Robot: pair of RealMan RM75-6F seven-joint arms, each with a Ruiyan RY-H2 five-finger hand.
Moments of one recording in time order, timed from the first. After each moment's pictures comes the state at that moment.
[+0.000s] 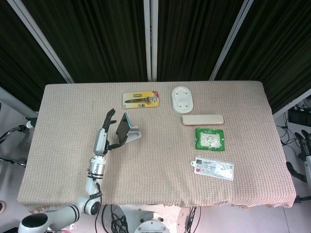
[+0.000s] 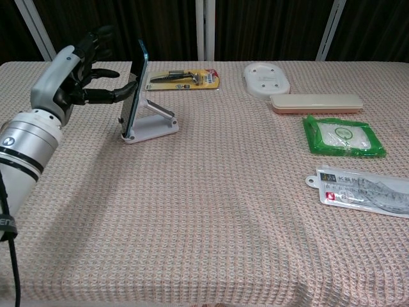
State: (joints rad) left arm -0.58 -2.04 -0.29 -0.91 1.42 1.38 -0.68; right arm 0.04 -1.02 0.09 -1.52 -1.46 1.51 0.08
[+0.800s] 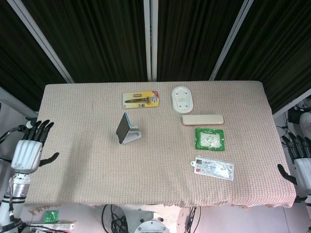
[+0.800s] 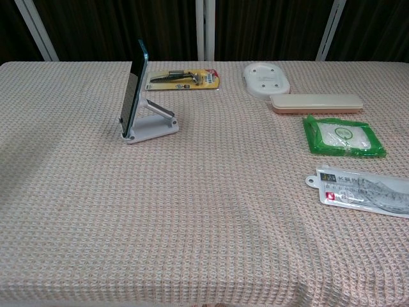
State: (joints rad) left arm -0.25 -1.21 -0.04 -1.50 1.48 1.50 0.08; right arm 0.05 -1.08 0.06 -1.46 -1.55 1.54 0.05
